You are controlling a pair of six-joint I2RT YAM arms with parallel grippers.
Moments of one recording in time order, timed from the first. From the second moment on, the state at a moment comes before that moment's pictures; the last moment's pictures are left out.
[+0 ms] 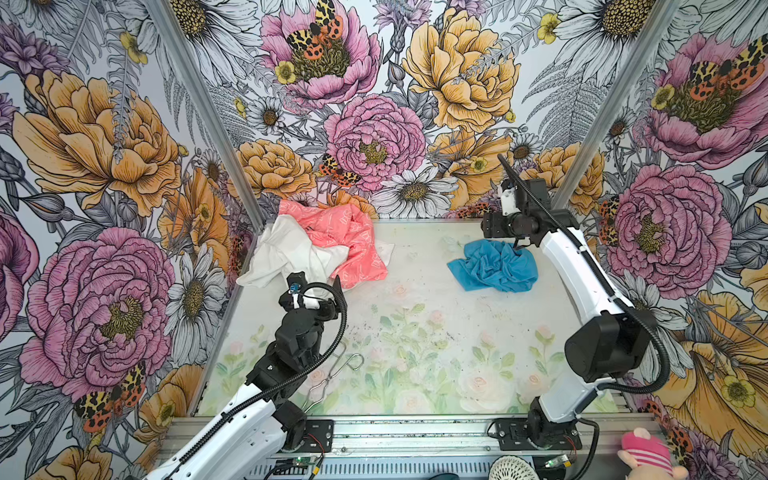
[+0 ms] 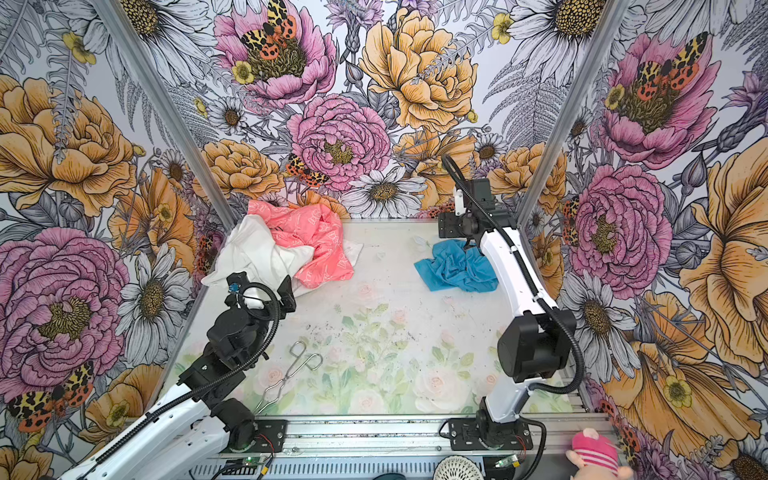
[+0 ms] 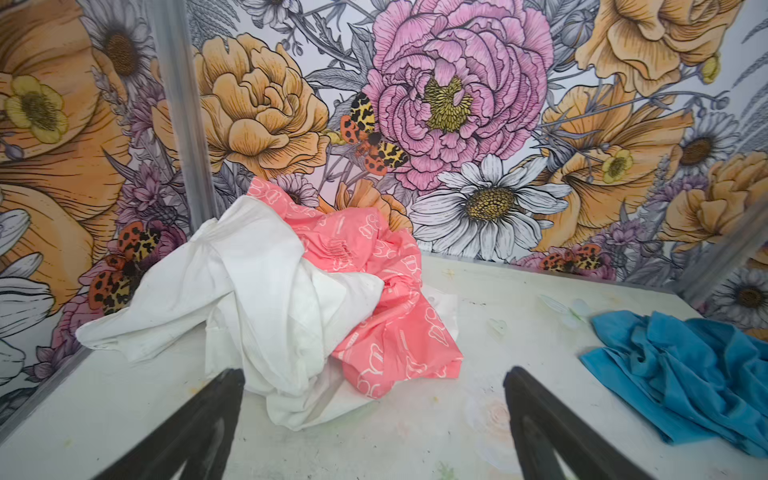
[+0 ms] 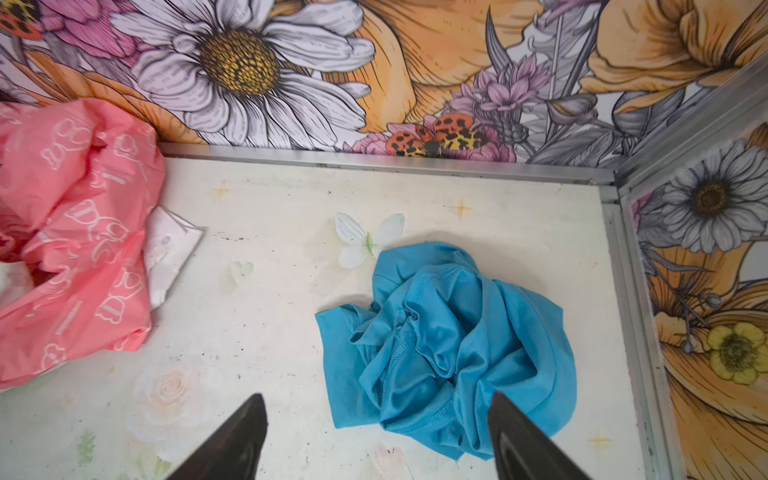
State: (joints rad) left arm -0.55 0.64 0.45 0.11 -0.62 -0.21; right arm 0.13 1.65 1.72 -0.81 -0.05 0.03
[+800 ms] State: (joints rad) left arm -0.18 1.16 0.17 0.91 -0.55 -0.06; right arm 0.10 0.95 0.38 0.13 0.11 0.05
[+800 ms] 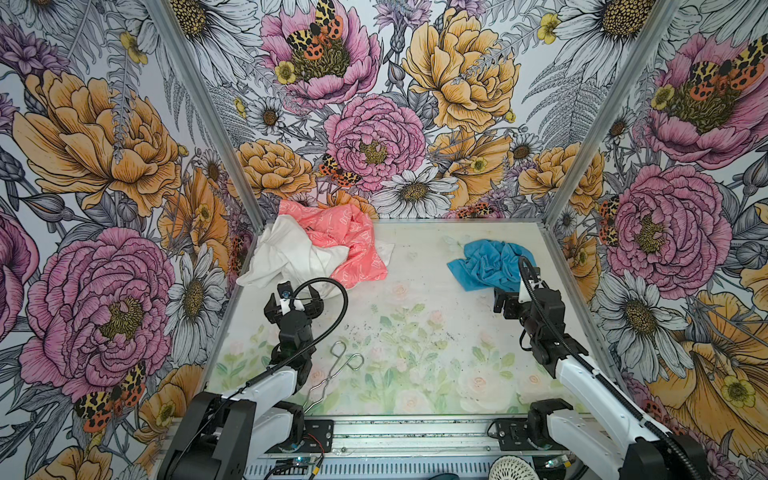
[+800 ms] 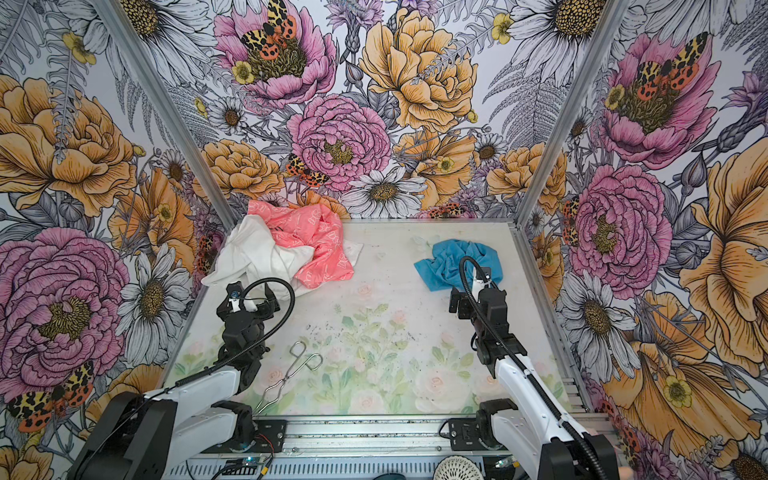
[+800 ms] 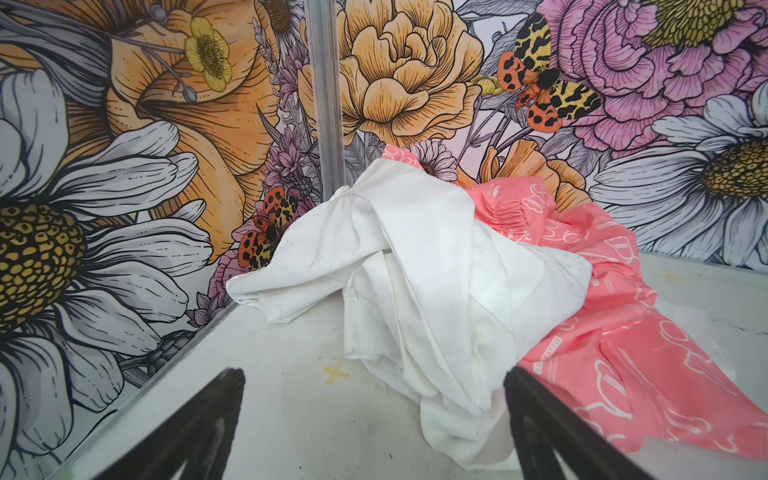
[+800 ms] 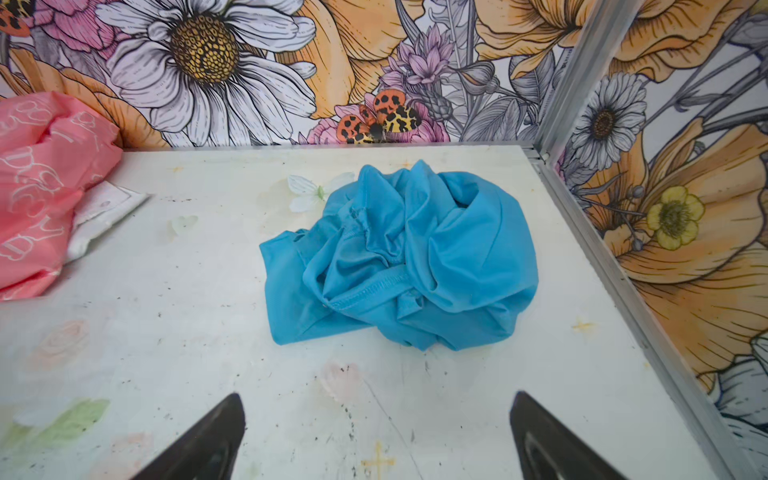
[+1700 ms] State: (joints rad) left arm -0.04 1.57 0.31 1.15 -0.30 -0.04; right arm -0.01 1.53 0.34 0.89 0.07 -0.02
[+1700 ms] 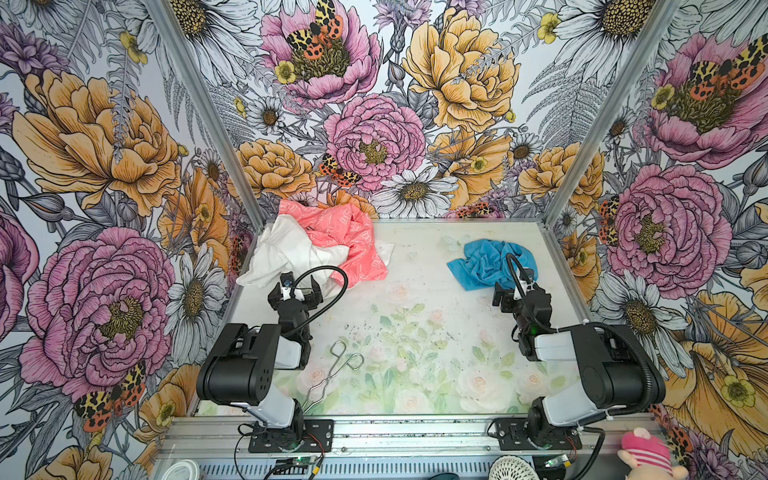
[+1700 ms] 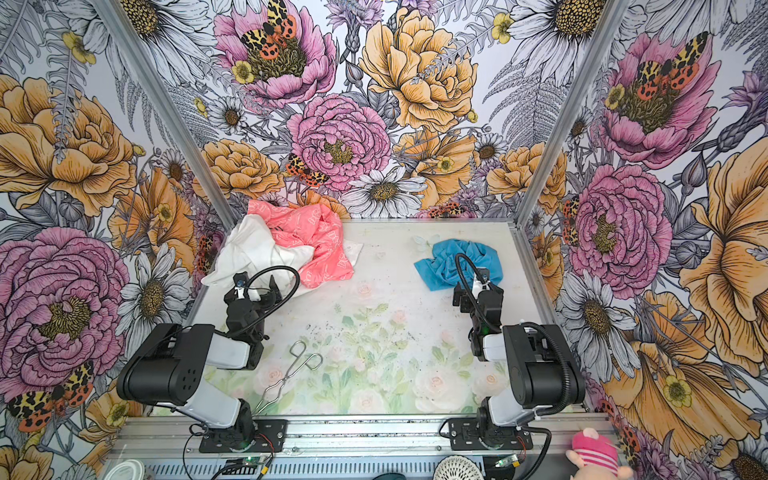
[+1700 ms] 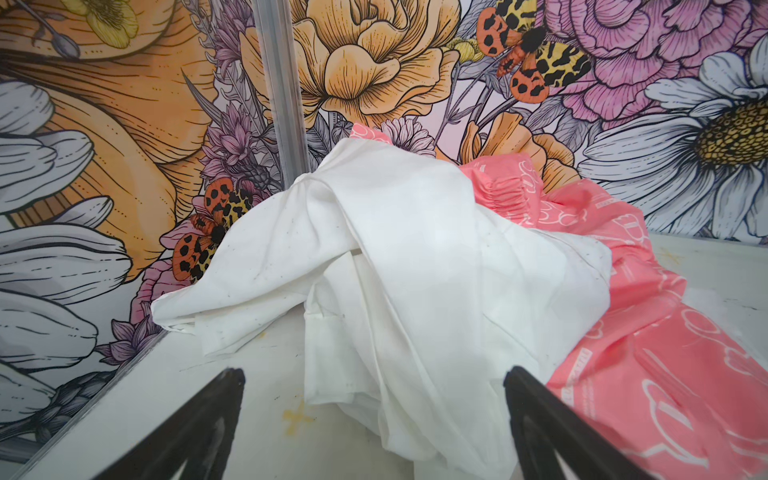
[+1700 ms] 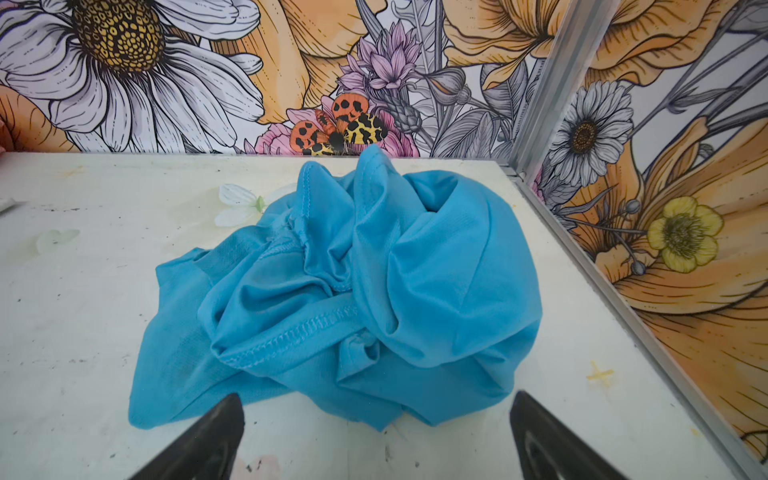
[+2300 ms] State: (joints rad) left arm -0.03 1.56 0.36 1.03 -0.30 -0.06; right arm -0.01 1.53 0.38 0.86 0.07 -0.01
